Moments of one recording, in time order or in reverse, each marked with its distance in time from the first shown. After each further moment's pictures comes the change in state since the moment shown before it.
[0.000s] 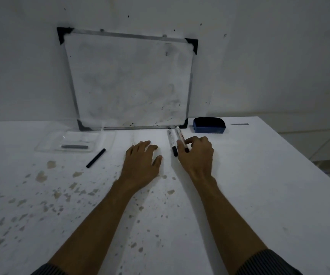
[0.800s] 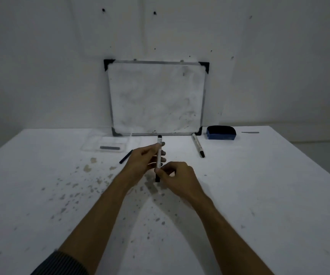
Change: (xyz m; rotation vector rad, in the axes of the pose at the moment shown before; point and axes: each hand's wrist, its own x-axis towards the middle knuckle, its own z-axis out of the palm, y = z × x) left_hand -0.053 -0.003 -0.092 -1.213 -0.037 -0.252; right_hand -0.101 -0.073 -0.033 0.287 -0.568 -0.141
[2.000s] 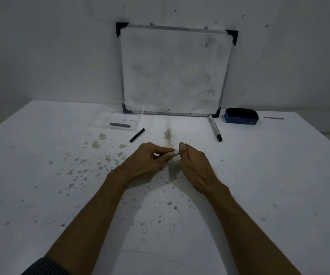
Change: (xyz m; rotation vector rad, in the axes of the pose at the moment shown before) left_hand -0.034 -0.021 -0.025 0.804 -0.148 0.321; right_hand 0.003 0.016 0.017 0.017 0.032 -0.041
